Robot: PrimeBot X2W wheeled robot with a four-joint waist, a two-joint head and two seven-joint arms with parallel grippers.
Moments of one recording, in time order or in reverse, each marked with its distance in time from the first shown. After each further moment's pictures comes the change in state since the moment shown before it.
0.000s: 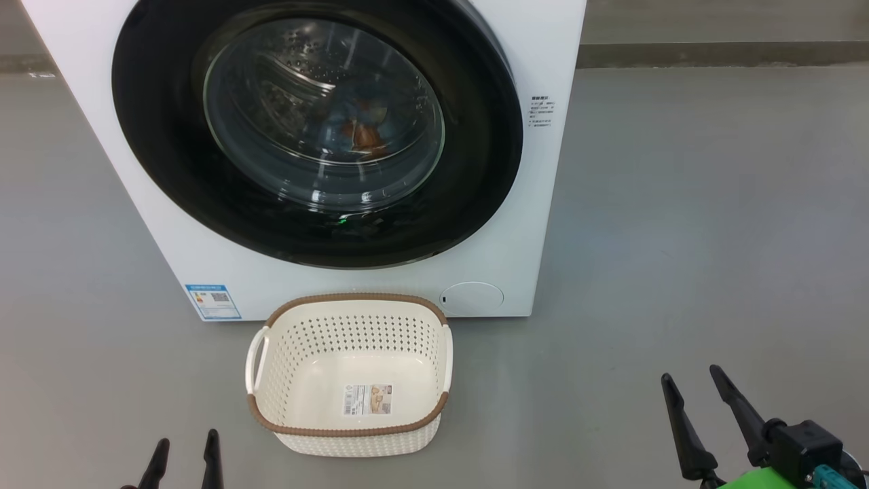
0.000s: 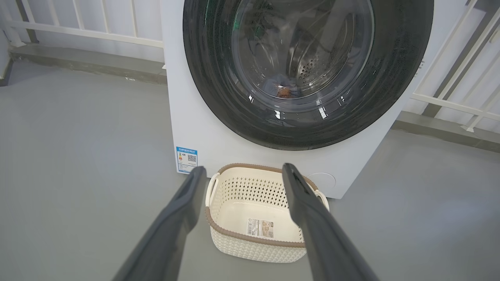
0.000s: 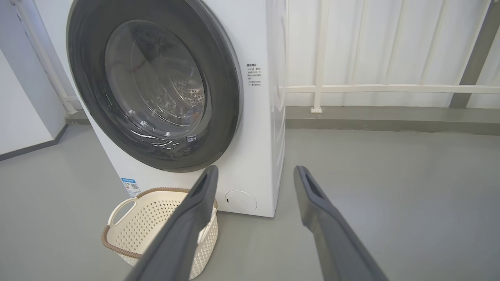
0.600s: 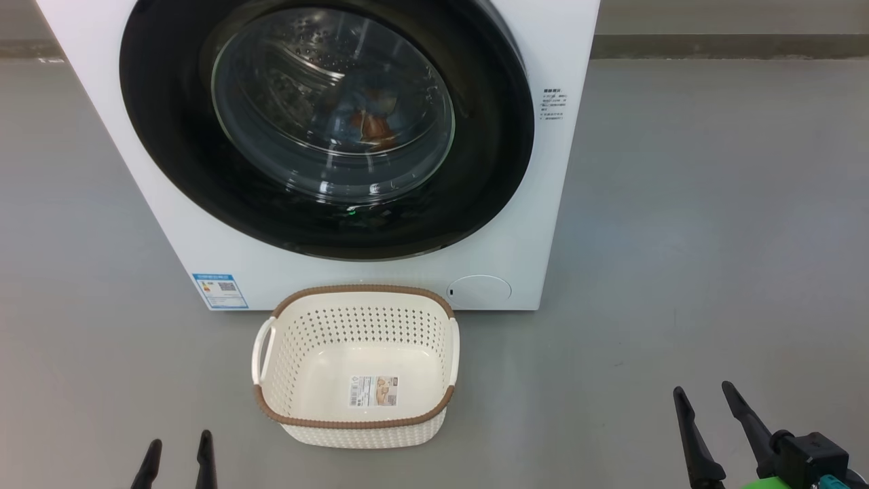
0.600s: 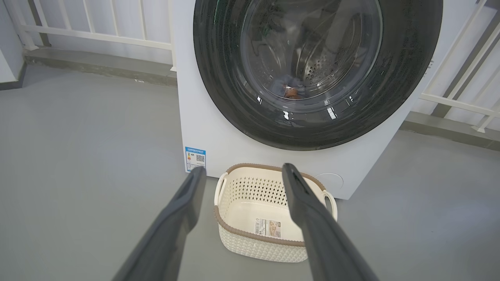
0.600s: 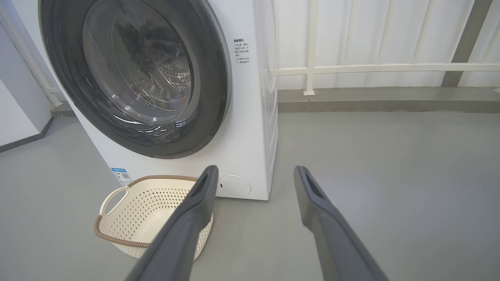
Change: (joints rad) left arm 0.019 -0.001 0.016 -0.041 0.016 0.000 0.000; right arm 0.015 0.033 -0.061 0.043 -0.031 0.000 0.000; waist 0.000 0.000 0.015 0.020
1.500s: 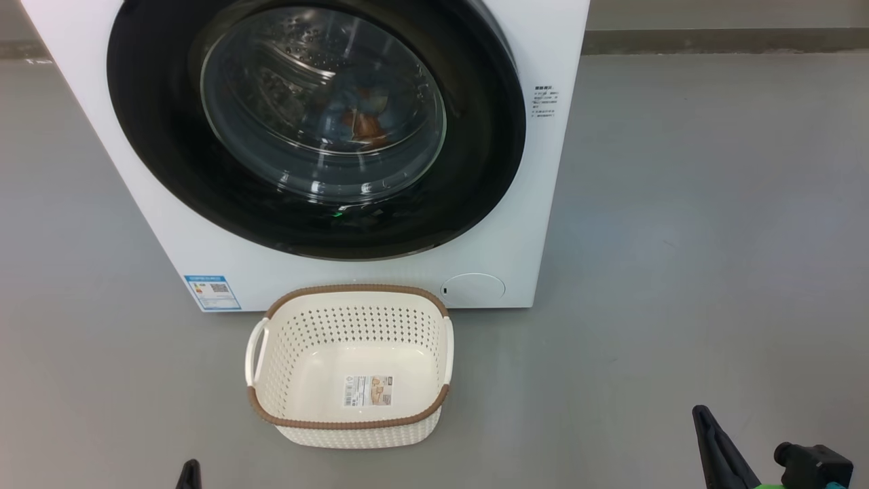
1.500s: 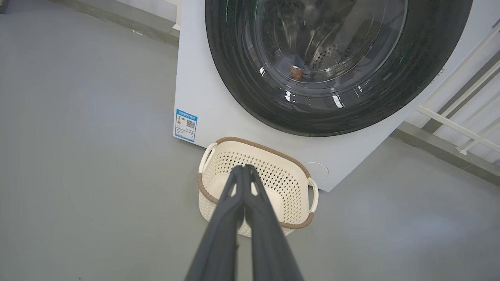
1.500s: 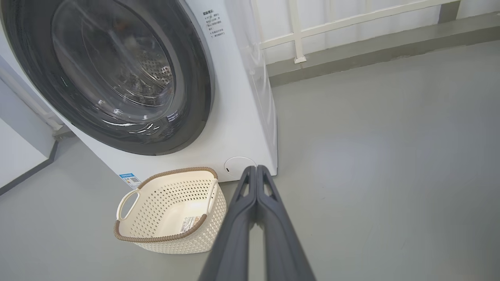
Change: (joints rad) left arm 0.022 -0.033 -0.003 0.040 -0.155 0.000 0.051; right arm 0.000 0.020 -0.006 0.077 0.158 0.000 0.046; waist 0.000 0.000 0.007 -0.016
